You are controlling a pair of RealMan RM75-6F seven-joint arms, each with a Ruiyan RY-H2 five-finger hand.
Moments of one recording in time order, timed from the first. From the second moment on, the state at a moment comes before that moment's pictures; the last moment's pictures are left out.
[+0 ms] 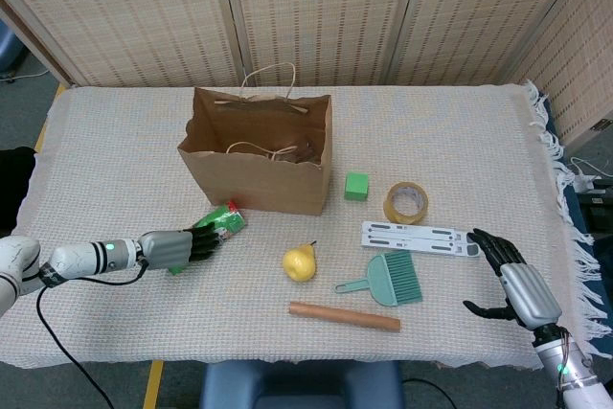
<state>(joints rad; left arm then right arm) -1.04 -1.37 0.45 -0.79 2.17 1.06 0.22 0.18 -1.05 -0.03 -1.74 -1.54 1.27 0.27</state>
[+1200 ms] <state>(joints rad) -0.77 -1.25 0.22 -1.13 1.69 1.20 0.00 0.18 -1.06 -0.03 -1.74 -1.55 1.28 0.27</state>
